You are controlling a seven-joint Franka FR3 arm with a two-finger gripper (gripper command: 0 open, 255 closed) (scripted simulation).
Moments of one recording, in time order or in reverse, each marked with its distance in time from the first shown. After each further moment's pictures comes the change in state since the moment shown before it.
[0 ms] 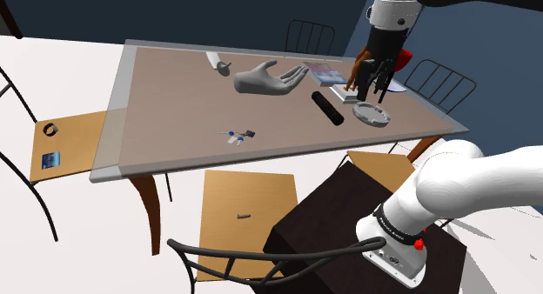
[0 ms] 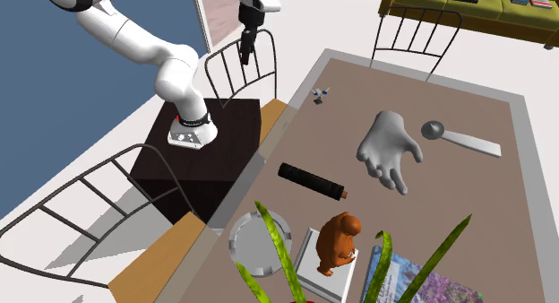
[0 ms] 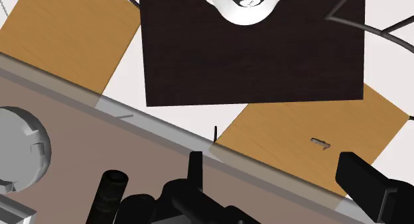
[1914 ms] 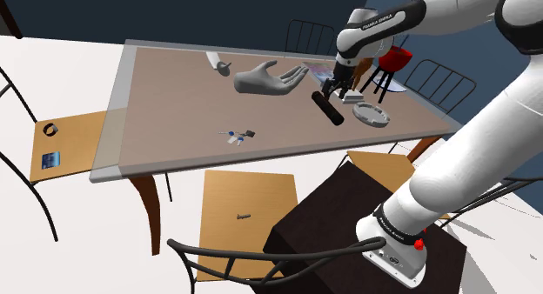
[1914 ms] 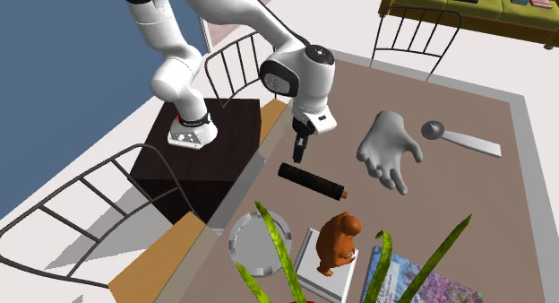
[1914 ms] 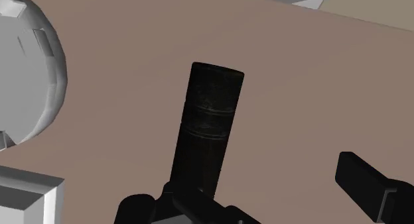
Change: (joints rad) arm -0.164 0.752 -0.378 0.142 -0.015 0.771 -0.294
